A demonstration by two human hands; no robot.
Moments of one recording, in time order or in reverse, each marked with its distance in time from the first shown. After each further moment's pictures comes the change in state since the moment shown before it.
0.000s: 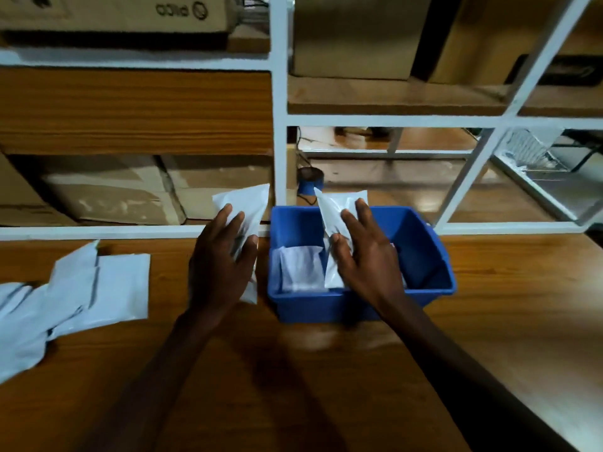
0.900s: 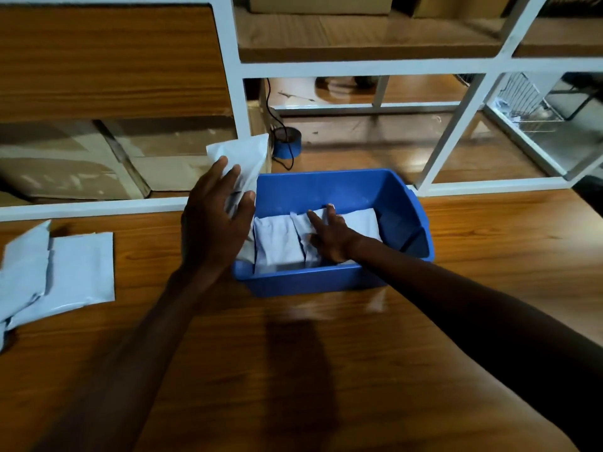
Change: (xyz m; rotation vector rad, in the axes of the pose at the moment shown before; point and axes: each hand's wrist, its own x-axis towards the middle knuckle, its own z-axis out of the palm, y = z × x) left_hand 0.031 0.038 0.044 0.013 -0.019 0.039; right_hand 0.035 0.072 0.054 -0.329 -0.954 0.203
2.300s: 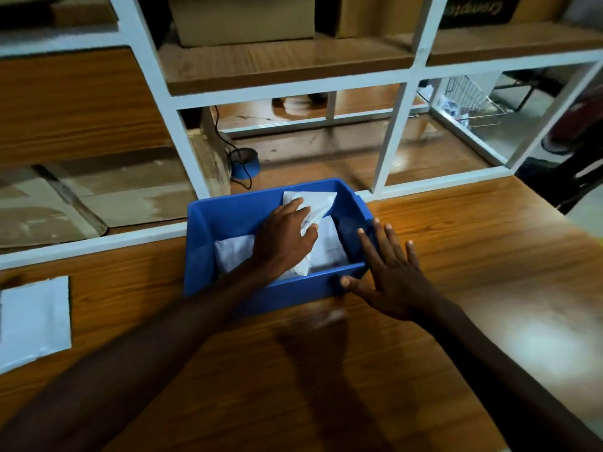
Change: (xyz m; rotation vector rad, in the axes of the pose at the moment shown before) left_hand 0.000 0.118 0.125 -0.015 -0.489 0.141; right_hand -0.158 0.121 0.018 0.015 0.314 0.114
